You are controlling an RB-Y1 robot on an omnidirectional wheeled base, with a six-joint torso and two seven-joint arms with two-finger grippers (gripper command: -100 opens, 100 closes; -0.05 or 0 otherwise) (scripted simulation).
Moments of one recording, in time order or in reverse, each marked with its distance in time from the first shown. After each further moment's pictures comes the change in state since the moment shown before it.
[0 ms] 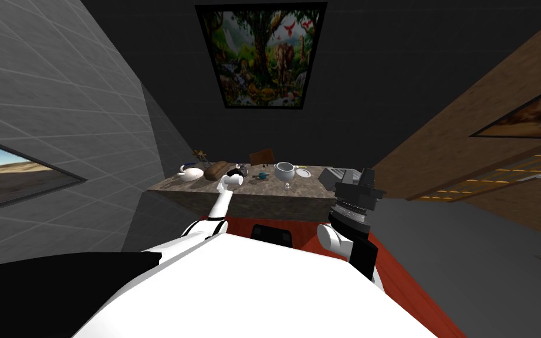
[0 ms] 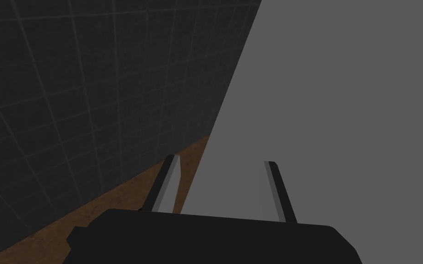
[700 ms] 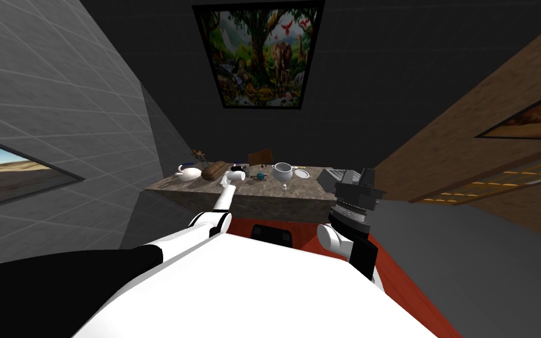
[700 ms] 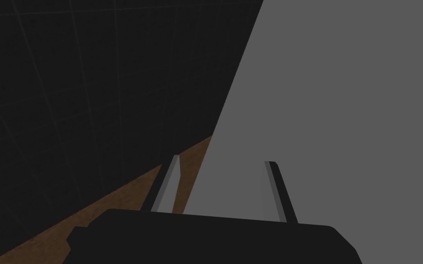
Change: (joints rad) left arm -0.120 -0.001 0.015 0.123 0.006 0.176 0.031; right arm 0.000 0.000 0.000 0.000 0.000 0.000 0.000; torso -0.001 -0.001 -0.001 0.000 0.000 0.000
